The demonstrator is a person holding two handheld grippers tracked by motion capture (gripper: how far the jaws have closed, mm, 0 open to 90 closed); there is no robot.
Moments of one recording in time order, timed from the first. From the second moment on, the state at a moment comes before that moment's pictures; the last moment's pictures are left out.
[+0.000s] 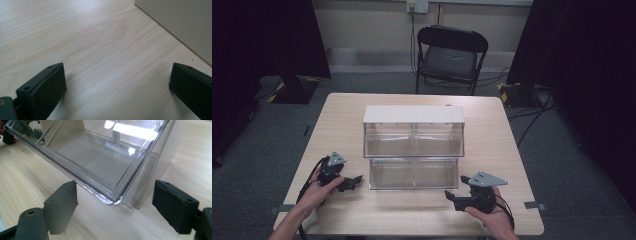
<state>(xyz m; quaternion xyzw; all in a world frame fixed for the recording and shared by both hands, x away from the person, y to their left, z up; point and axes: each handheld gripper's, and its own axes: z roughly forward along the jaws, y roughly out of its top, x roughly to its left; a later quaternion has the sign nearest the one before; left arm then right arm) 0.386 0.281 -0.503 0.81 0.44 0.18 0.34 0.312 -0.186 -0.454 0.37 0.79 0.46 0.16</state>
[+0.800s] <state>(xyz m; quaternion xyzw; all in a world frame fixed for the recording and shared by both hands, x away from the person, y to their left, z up) 0.386 0.281 -0.503 0.81 0.44 0.18 0.34 0.314 -0.190 -0.452 0.38 0.78 0.47 0.14</state>
